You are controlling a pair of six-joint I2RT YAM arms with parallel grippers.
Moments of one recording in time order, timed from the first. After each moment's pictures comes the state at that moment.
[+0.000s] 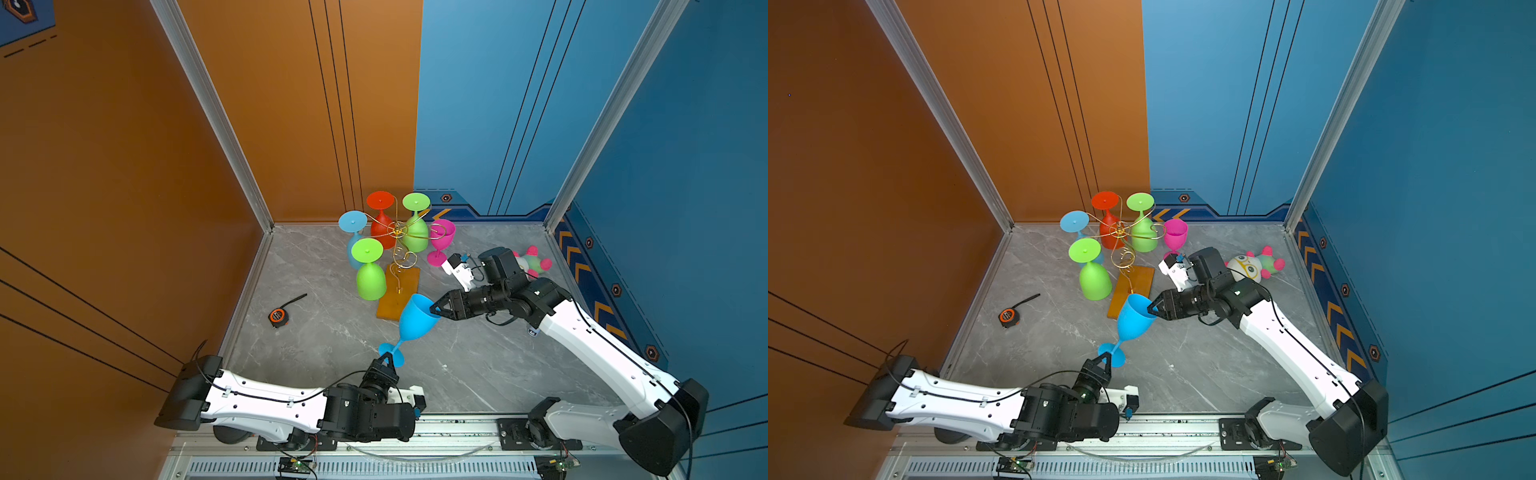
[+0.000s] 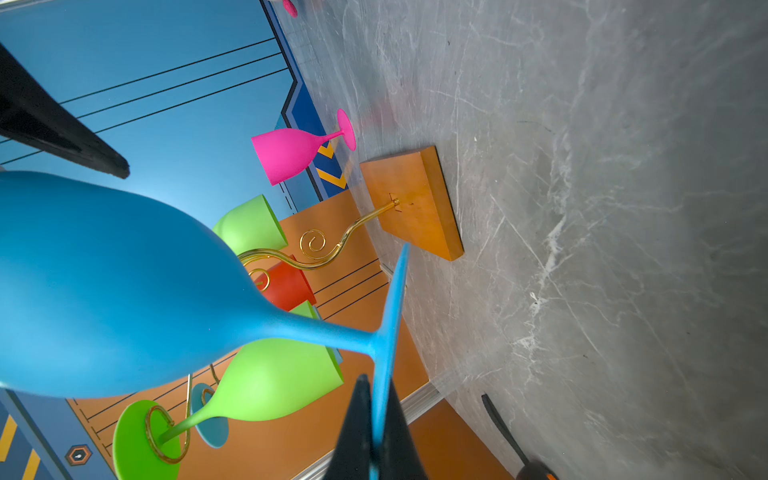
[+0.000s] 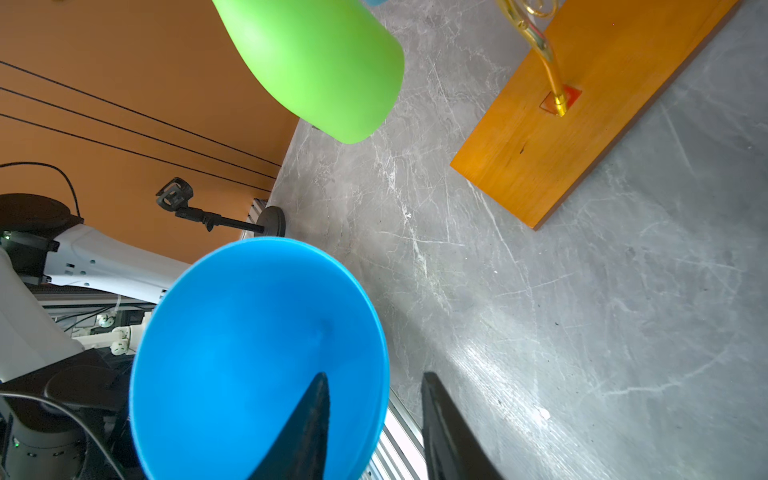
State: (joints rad) left arm -1.62 1.10 0.65 -0.61 -1.13 0.83; right arm 0.56 1.25 1.19 -0.75 -0.62 0.40
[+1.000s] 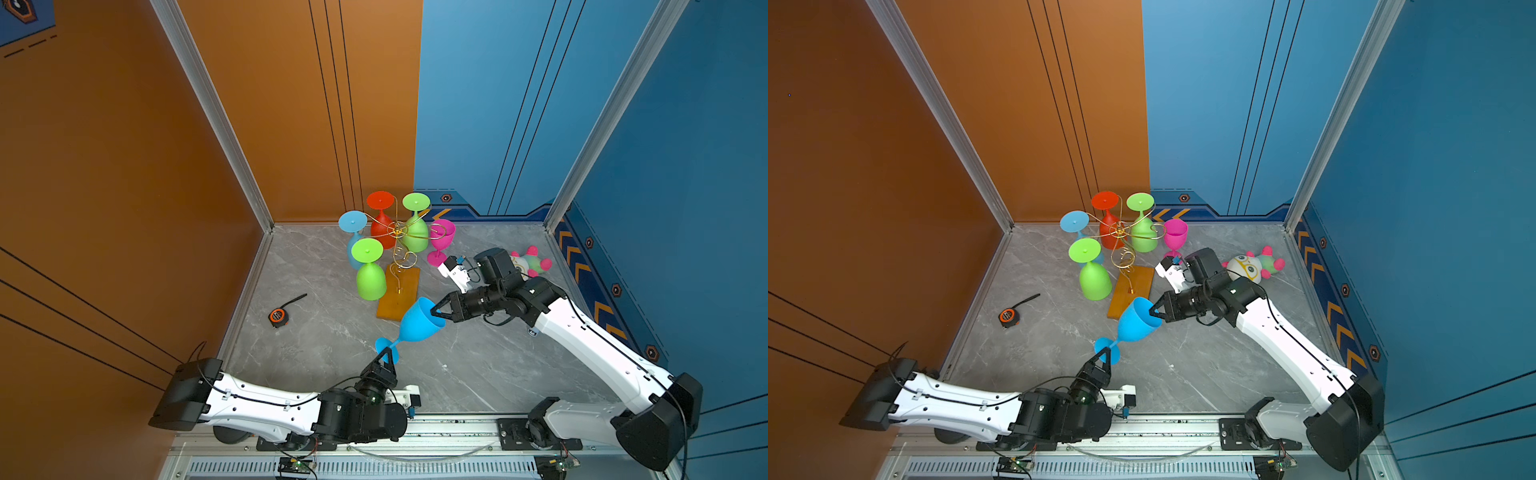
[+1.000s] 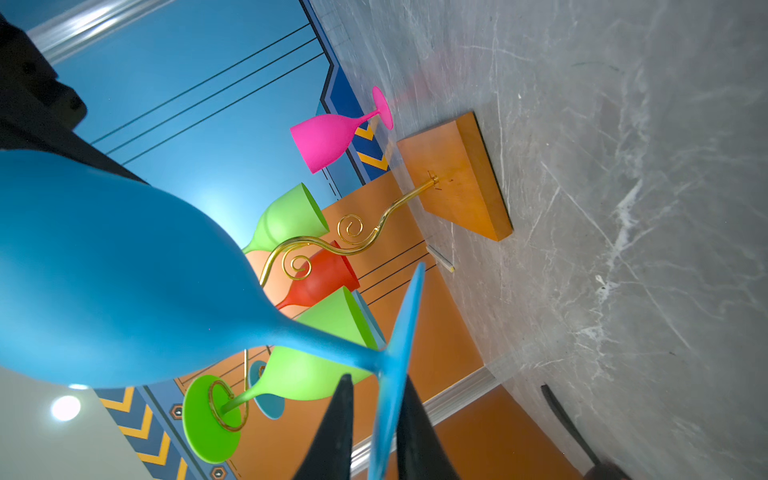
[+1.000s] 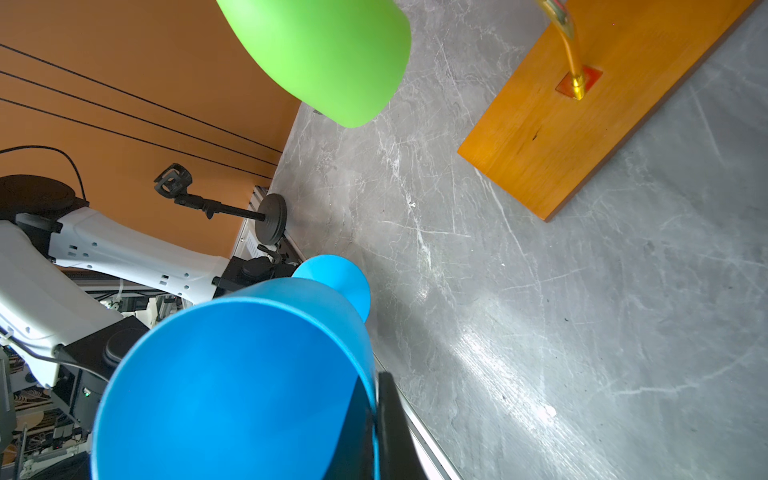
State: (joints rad) left arm -1.62 1.04 0.49 -0.25 -1.25 1.16; right arm 0.57 1.27 1.19 -0.77 -0.64 0.37
